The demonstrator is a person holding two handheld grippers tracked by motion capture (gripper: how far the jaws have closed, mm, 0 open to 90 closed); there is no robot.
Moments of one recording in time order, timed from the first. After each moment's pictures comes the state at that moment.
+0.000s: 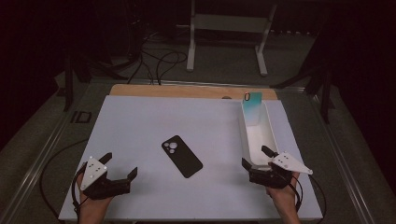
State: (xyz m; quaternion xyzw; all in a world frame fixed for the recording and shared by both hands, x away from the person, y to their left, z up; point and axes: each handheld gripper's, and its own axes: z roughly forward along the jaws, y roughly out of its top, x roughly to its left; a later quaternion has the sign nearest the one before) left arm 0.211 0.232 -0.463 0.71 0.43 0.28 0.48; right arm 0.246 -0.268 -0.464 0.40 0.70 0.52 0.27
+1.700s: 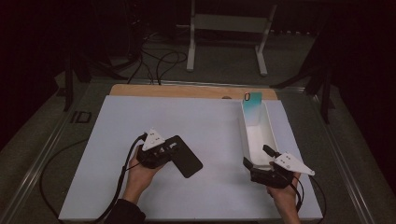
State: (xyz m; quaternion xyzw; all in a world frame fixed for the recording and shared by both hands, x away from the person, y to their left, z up) left arm 0.300 0.112 -0.449 0.79 0.35 0.17 0.47; right arm 0.246 -0.272 -0.465 0.40 0.69 0.53 0.28
